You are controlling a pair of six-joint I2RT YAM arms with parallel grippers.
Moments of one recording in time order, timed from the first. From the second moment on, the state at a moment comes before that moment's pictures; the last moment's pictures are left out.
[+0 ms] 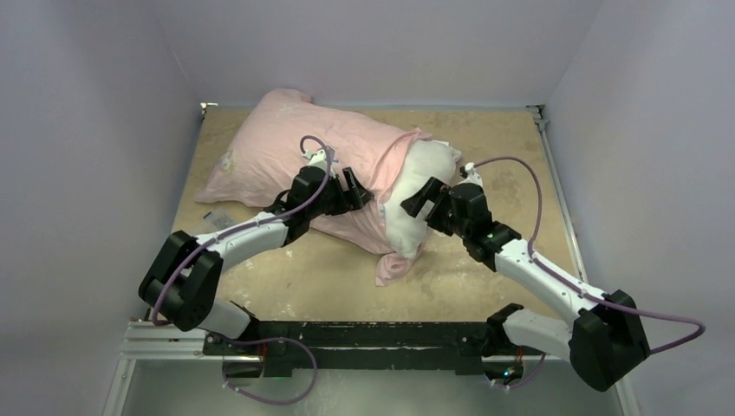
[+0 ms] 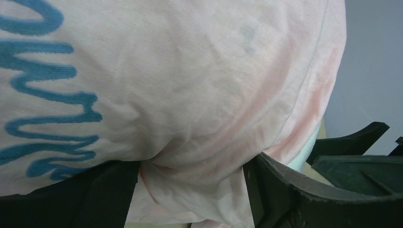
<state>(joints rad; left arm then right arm) -0.57 1.46 0.78 0.22 0.08 -0.76 0.52 1.10 0.66 -0.08 0.08 0.91</state>
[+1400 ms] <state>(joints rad) -0.80 1.27 0.79 -0.03 -0.02 -0.54 0.51 1.23 0.67 0.22 -0.18 0.73</state>
